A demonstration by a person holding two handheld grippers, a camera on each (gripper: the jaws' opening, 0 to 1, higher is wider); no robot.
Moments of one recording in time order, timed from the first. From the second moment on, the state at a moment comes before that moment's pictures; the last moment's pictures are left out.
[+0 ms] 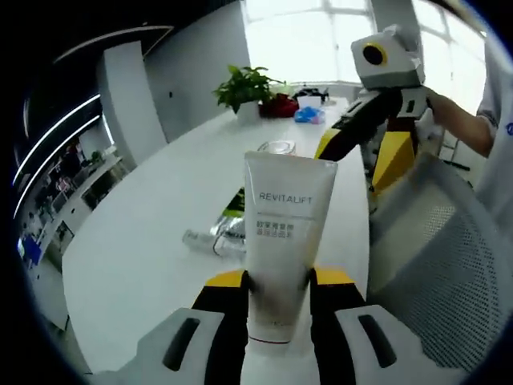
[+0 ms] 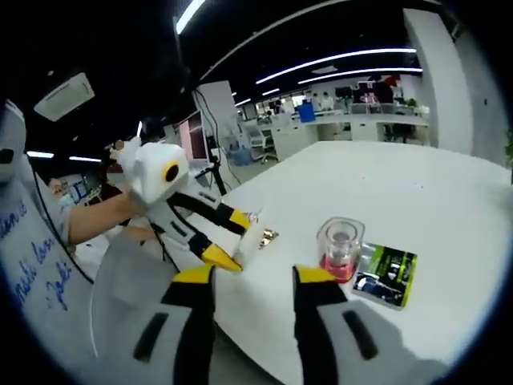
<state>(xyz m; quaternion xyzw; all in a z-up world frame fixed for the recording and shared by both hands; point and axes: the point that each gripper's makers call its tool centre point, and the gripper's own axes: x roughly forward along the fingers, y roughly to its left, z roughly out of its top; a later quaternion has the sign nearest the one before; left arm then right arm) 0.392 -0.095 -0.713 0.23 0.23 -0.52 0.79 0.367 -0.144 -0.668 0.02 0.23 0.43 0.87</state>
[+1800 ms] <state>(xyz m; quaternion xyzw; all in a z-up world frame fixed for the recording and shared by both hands) 0.389 -0.109 -0.712 0.19 0.22 -0.47 0.84 0.392 -0.122 -0.663 -0.01 0.20 0.47 0.86</state>
